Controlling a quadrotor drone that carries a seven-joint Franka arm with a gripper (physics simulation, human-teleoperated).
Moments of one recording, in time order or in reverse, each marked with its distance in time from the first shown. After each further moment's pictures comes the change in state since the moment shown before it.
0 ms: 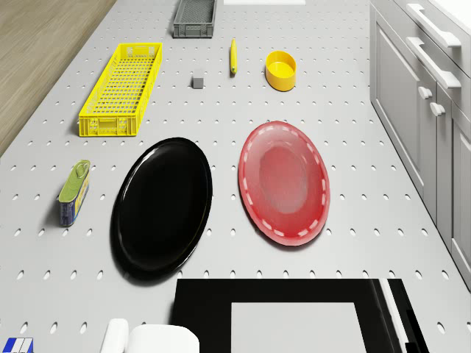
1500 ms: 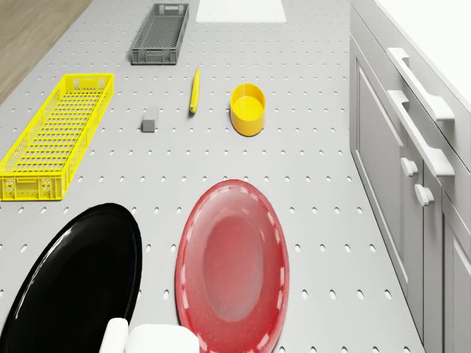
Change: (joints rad) arm 0.139 -0.125 -0.059 -0.016 -0.091 0.122 0.075
